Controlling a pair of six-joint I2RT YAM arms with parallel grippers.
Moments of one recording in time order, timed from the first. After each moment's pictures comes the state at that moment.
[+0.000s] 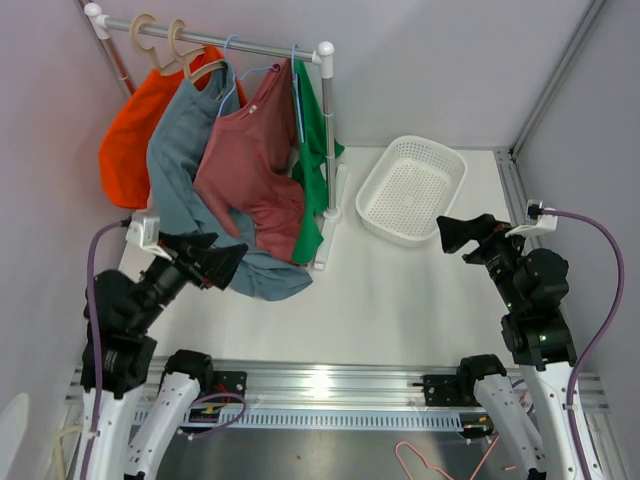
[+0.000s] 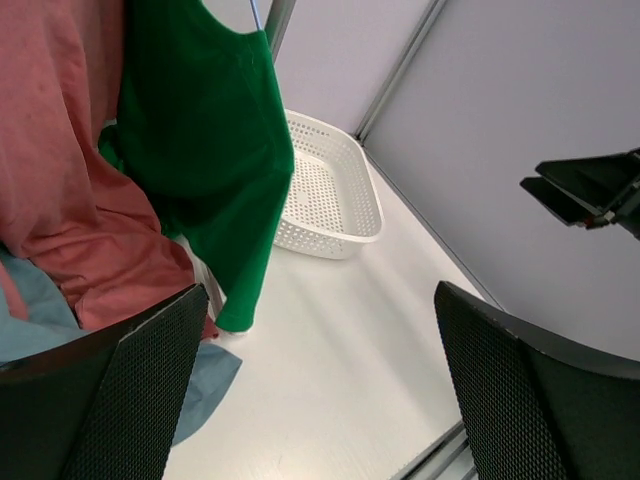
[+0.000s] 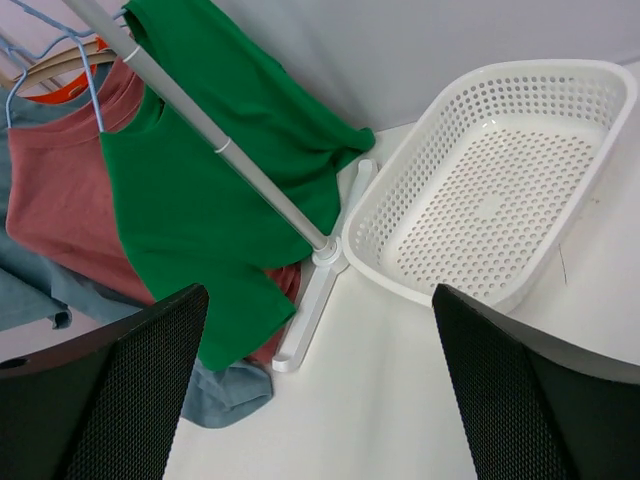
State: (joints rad) left arm -0.17 0.35 0.87 -0.44 0.40 -0.47; right arm 0.15 0.52 0.81 -0.29 -0.12 0.53
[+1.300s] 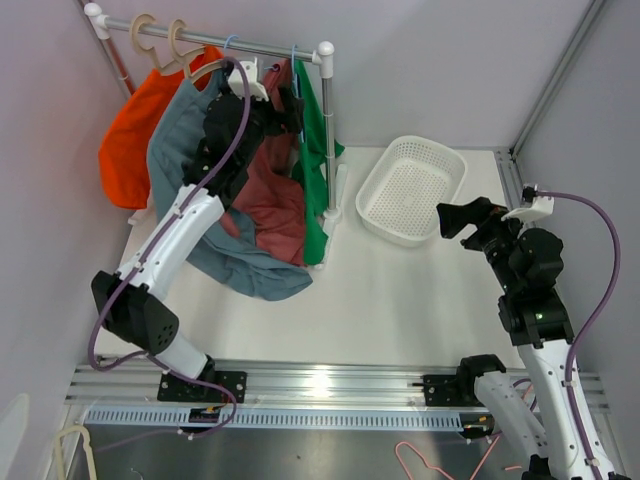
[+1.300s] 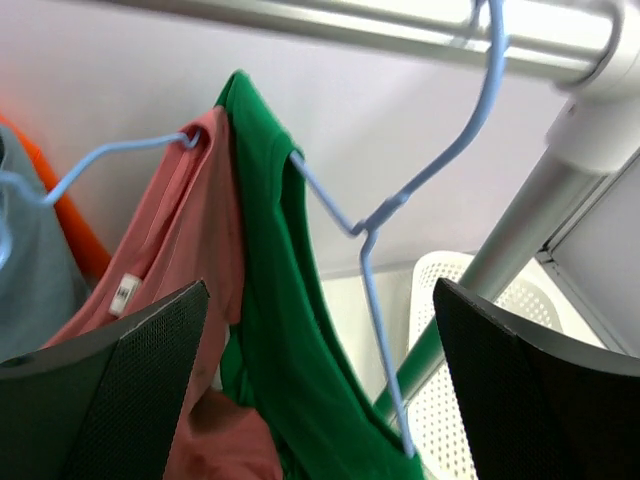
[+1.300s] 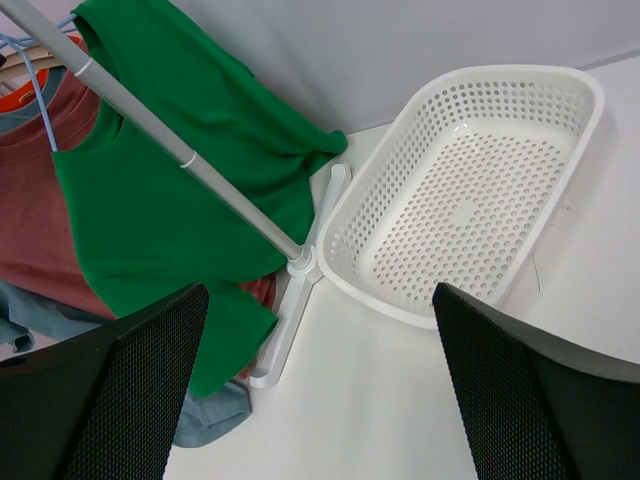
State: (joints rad) left arm -0.41 1.56 1.61 0.00 -0.10 -0.17; right arm 0.15 0.65 0.87 -0.27 -0.07 0.49
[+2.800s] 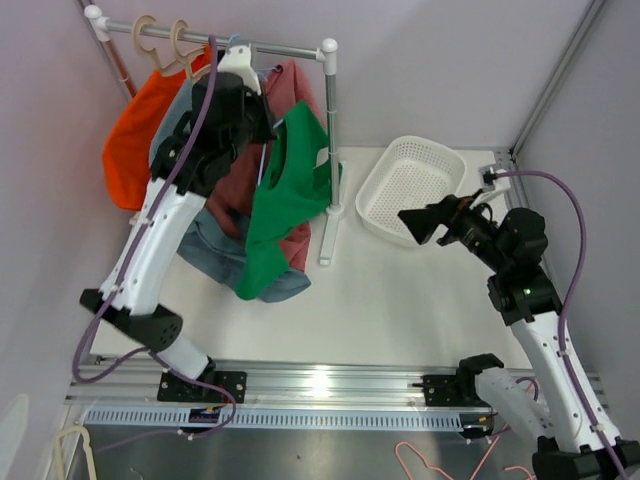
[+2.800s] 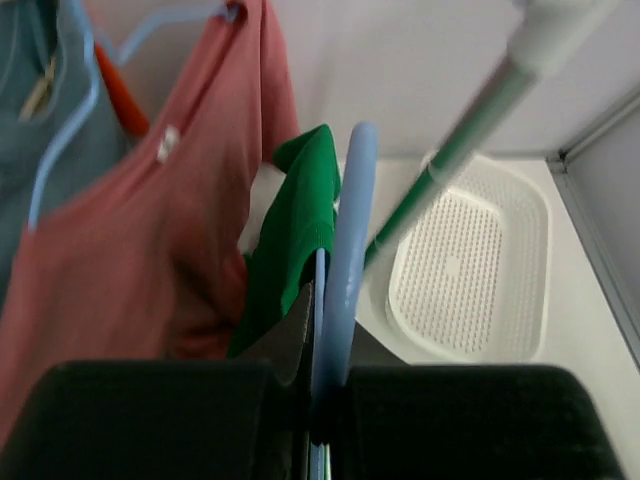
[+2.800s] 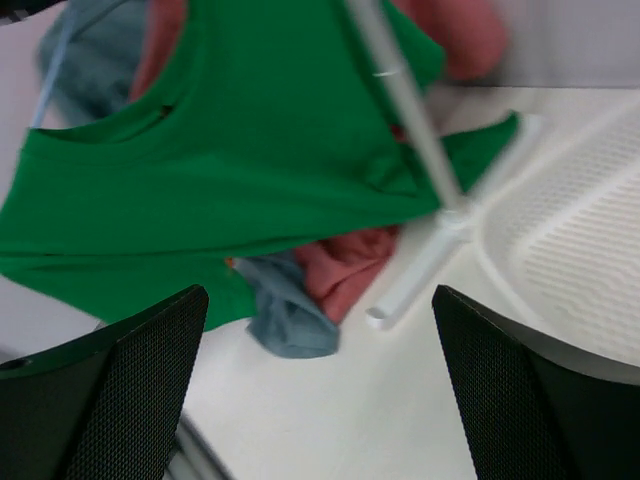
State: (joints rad) left arm -0.49 1.64 2.17 -0.77 -0.24 -0.27; right arm 0.21 0.78 0.90 -0.18 -0.41 0.47
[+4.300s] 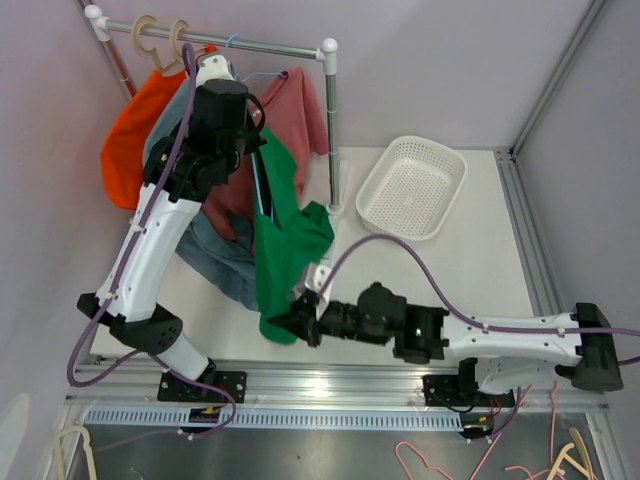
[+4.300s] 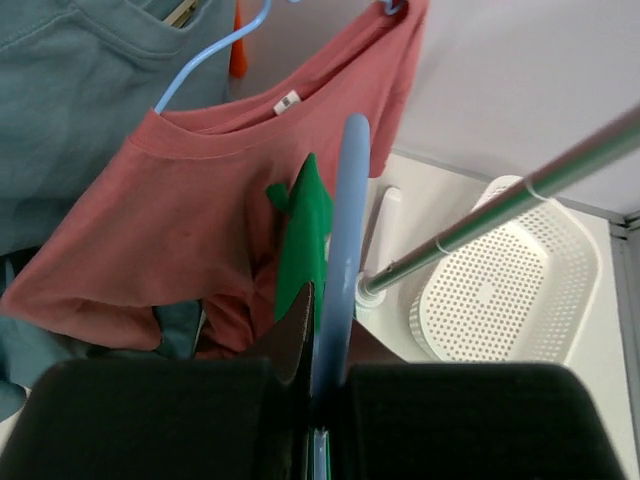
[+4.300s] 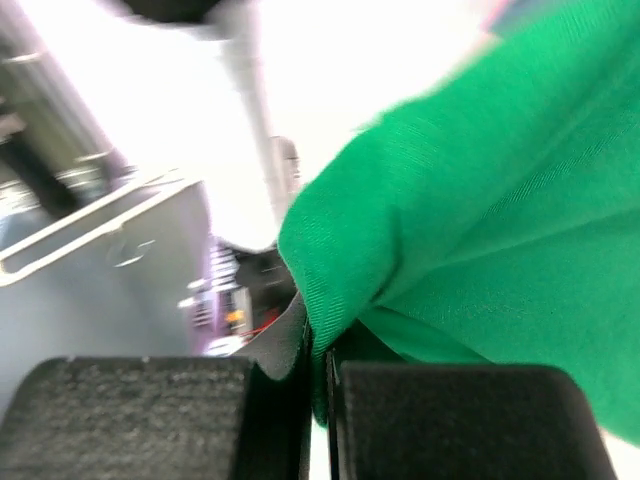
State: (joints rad) left arm -0.57 1.59 2.19 -1.01 -0.56 -0.52; right arm 1.40 1.21 0.93 0.27 0.03 0.10
